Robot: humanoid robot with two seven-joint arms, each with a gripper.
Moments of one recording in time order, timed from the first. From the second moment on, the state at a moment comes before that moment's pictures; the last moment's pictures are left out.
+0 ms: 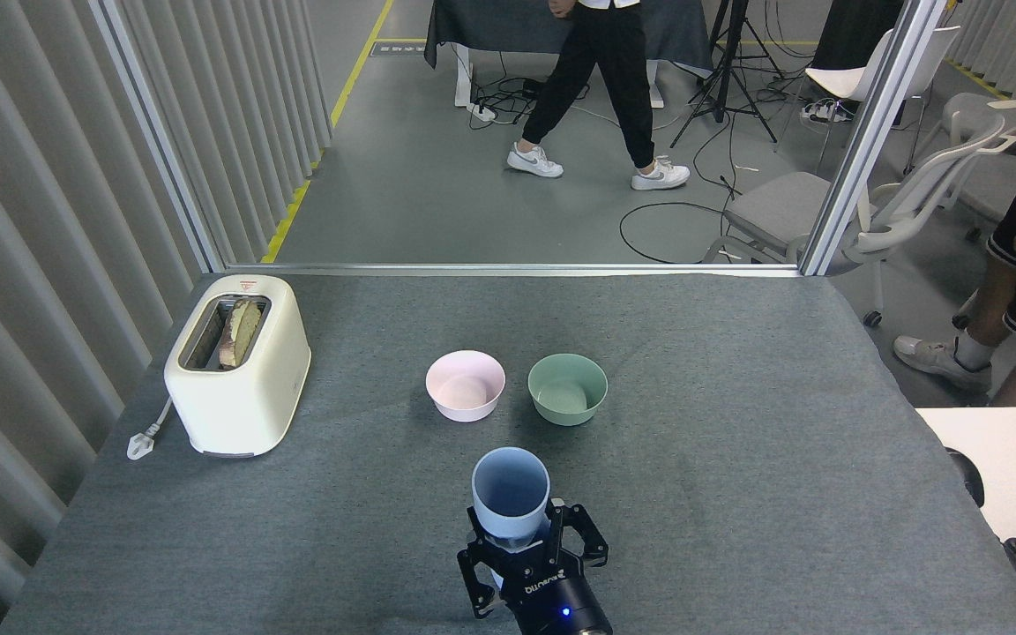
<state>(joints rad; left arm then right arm) 0.38 0.05 -0.08 -1.49 -1.52 -0.05 0.46 -0.03 0.17 0.44 -1.44 1.68 0.07 0.01</state>
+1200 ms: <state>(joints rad) 0.37 0.05 -0.07 -1.48 -1.51 -0.05 0.46 0.00 0.18 0.35 -1.54 1.61 0.07 -0.27</state>
